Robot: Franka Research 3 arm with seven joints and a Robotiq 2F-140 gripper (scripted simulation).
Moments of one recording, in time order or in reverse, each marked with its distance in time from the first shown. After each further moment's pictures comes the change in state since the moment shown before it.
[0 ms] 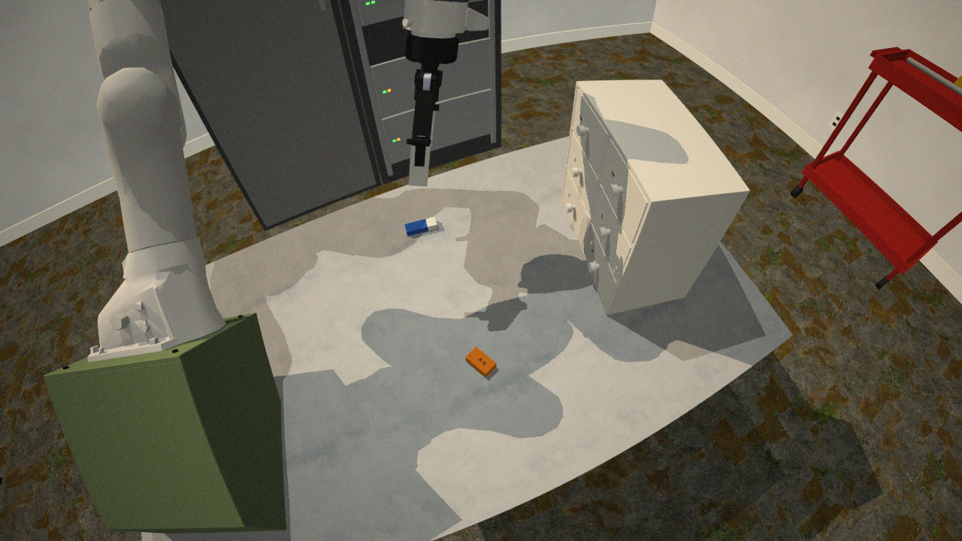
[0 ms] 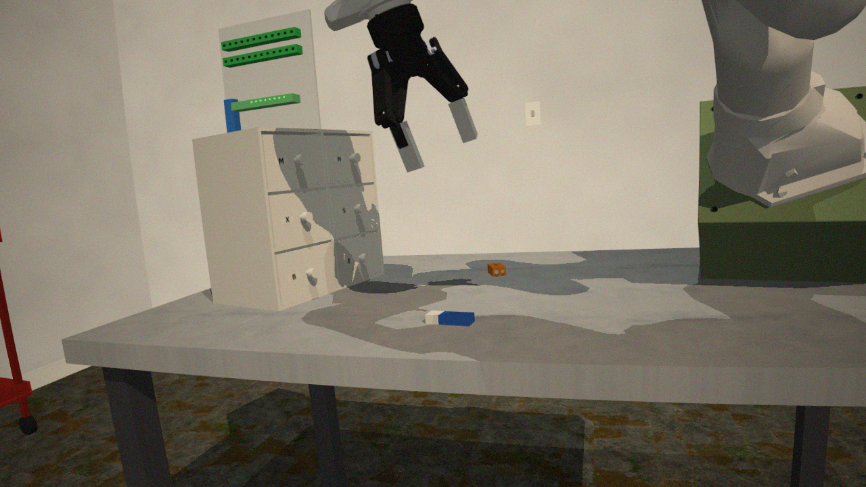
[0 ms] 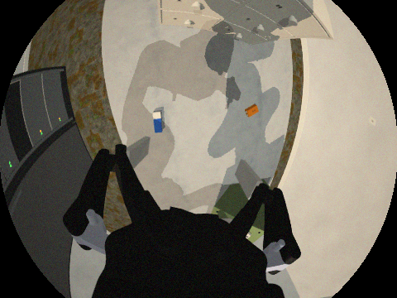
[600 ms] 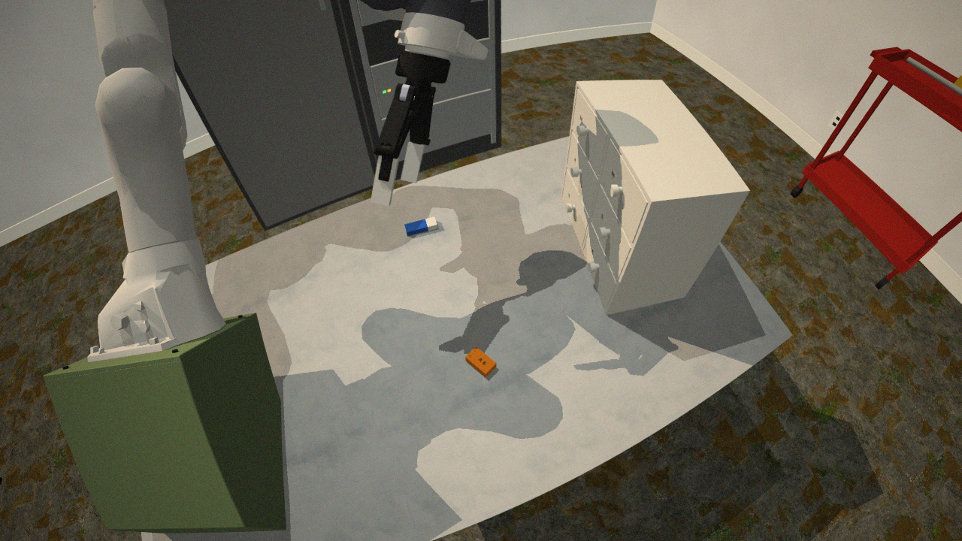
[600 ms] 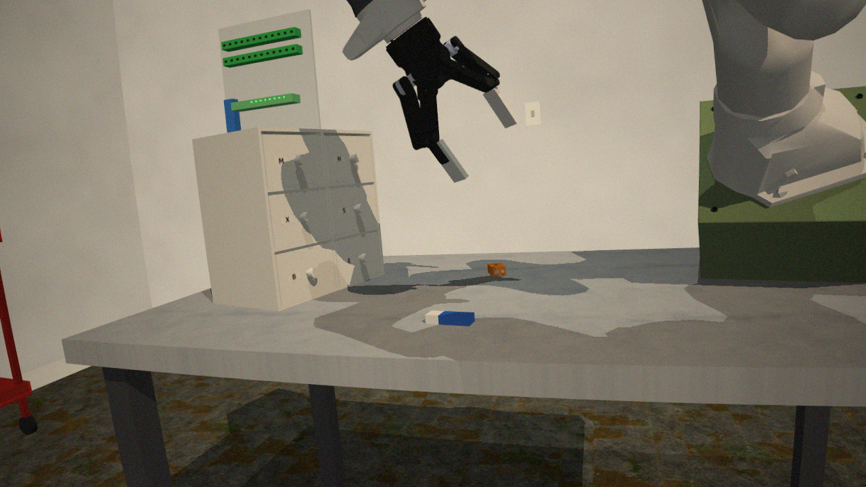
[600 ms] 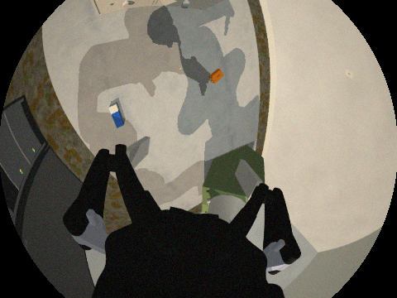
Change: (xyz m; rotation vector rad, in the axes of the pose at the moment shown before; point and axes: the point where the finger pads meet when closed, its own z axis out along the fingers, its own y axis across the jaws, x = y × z) arm -0.032 0.056 0.022 -0.257 -0.100 0.208
